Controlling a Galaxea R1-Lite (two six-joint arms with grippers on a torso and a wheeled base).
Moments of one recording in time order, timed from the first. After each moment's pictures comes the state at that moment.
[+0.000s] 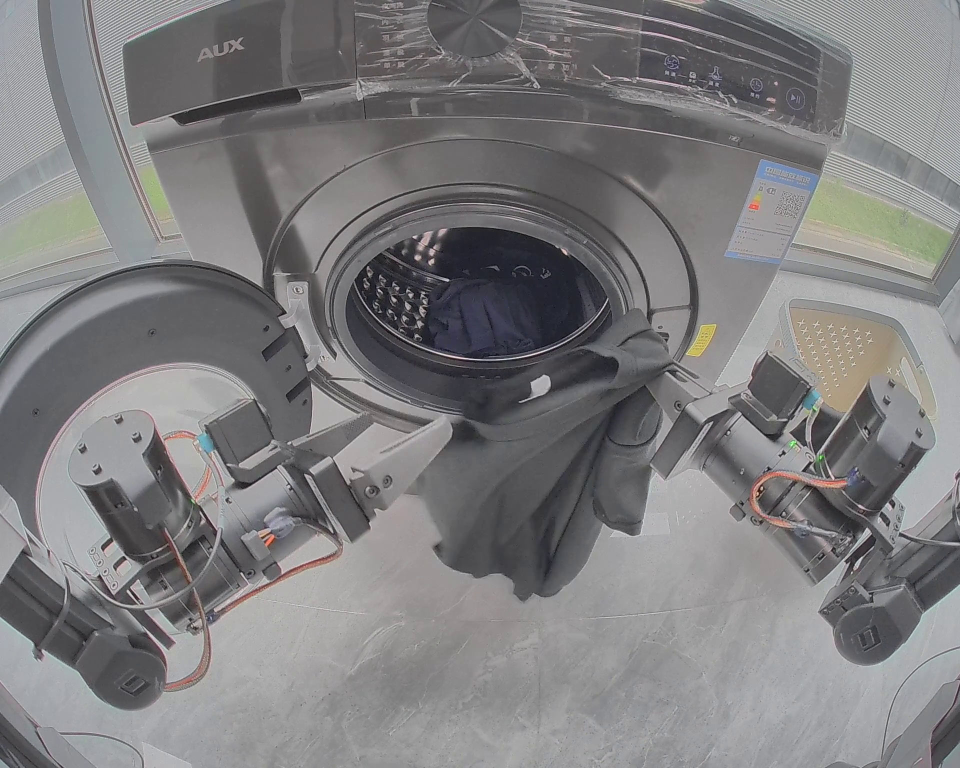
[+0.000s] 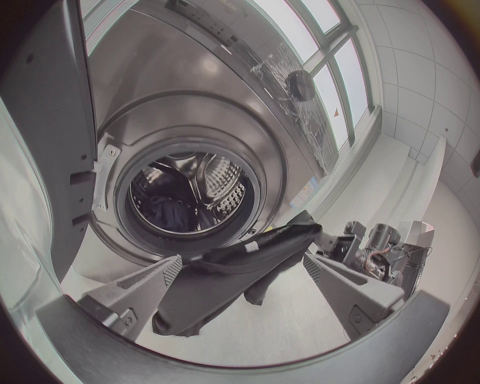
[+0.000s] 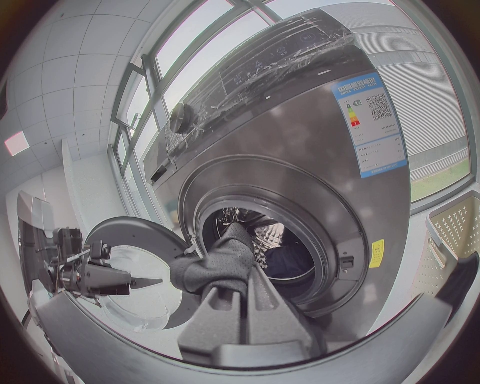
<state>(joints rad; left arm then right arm) -0.56 1.70 -0.42 -1.41 -0.17 -0.40 0.66 1.77 -0.55 -1.50 -0.09 0.13</state>
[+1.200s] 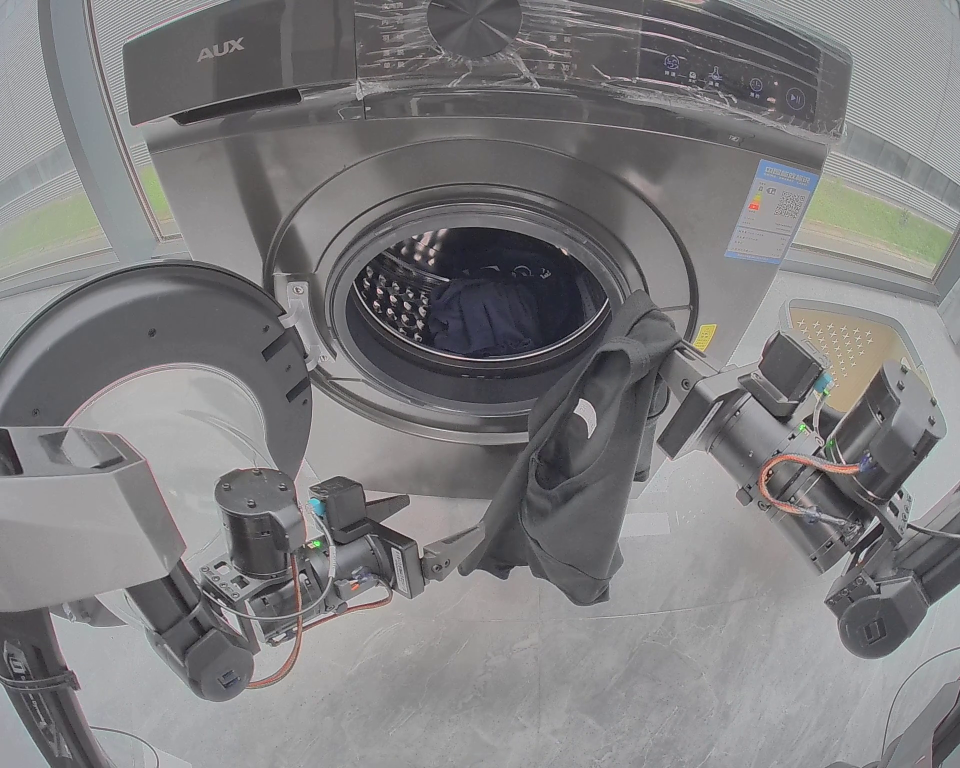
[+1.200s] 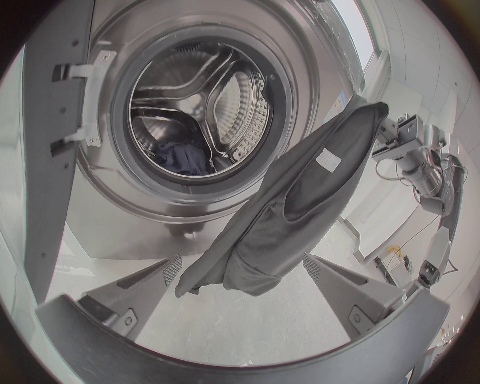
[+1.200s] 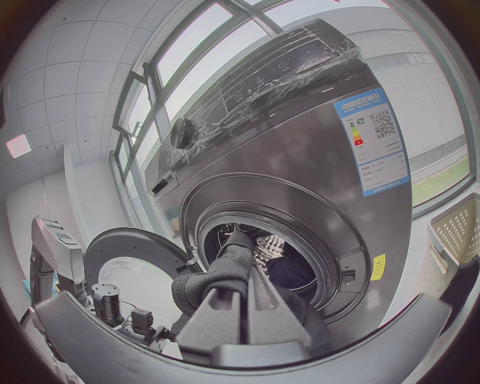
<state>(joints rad) -0.53 2.06 -0.48 -1.41 -0.20 -0.19 0.66 1.75 -0.58 -1.51 -0.09 0.13</state>
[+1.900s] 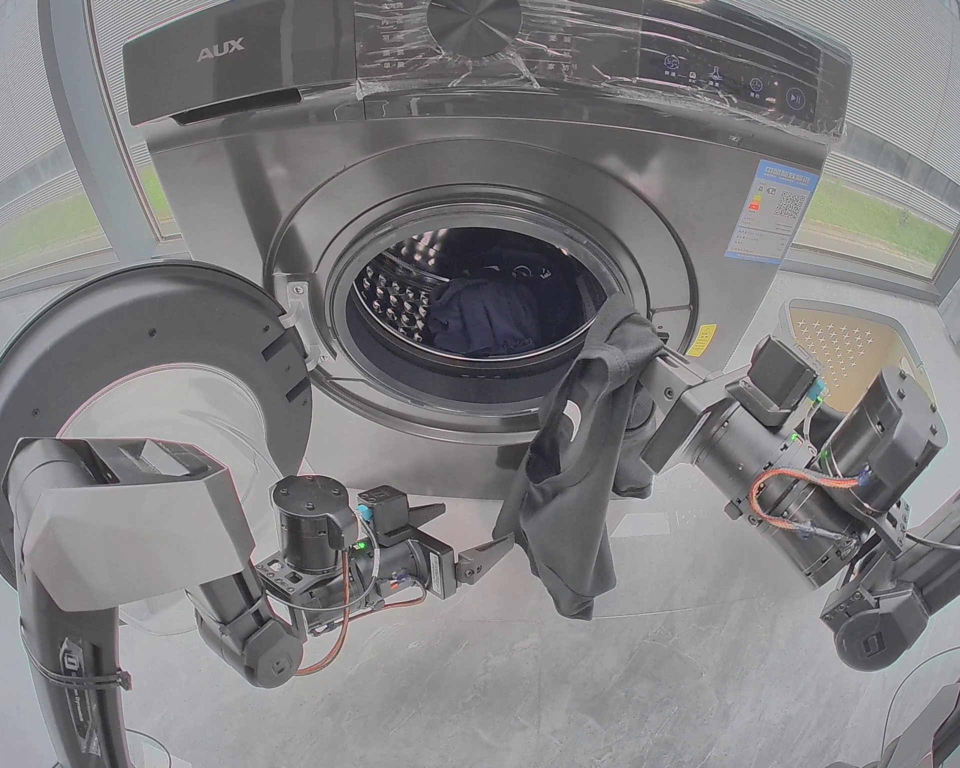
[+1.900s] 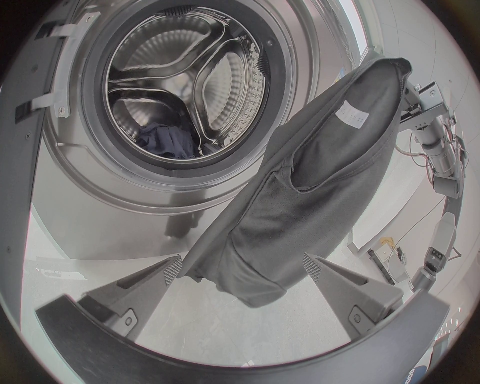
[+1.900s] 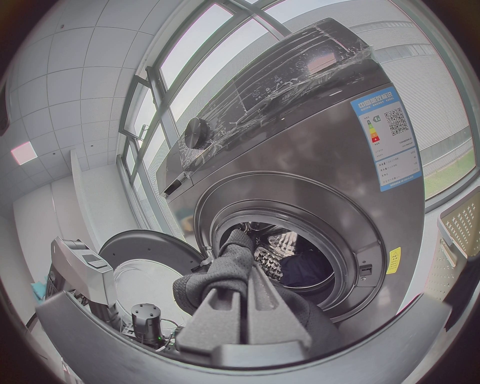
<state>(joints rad) -0.53 2.24 -0.64 -1.41 -0.27 -0.17 0.72 1.75 -0.58 -1.50 -0.09 0.15</state>
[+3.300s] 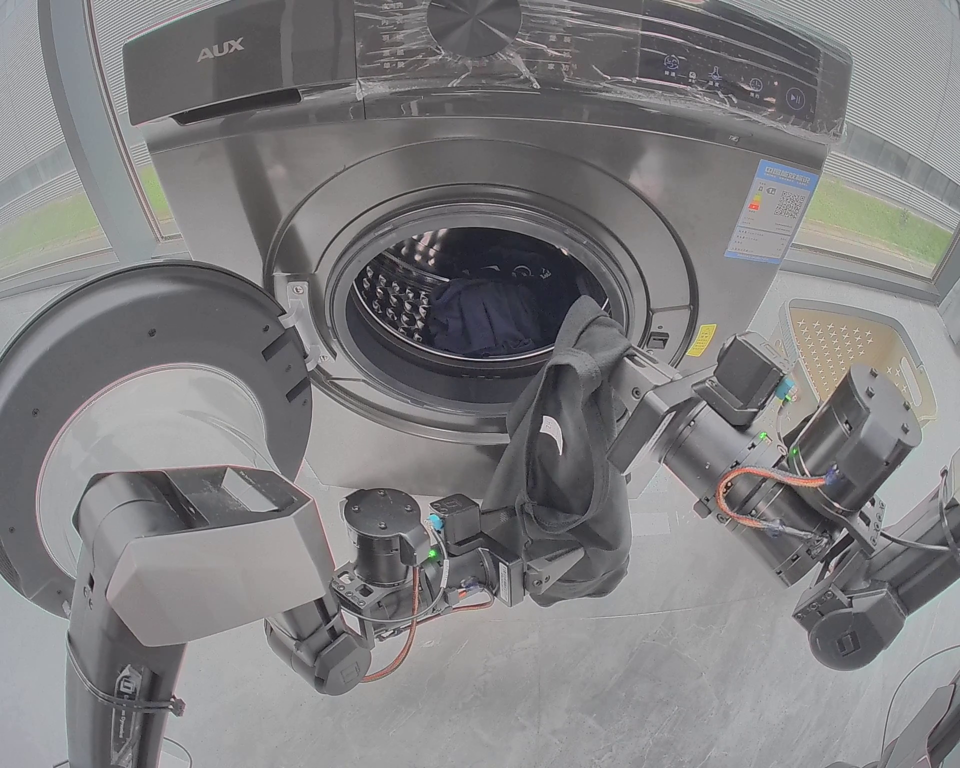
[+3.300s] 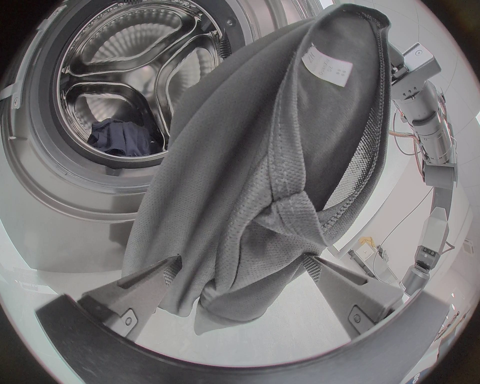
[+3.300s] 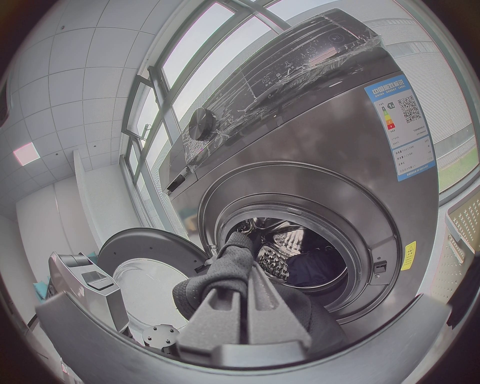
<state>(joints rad) -0.64 2.38 -0.83 -1.46 -0.32 -0.19 0.74 1.81 -0.64 -1.50 -0.09 0.14</state>
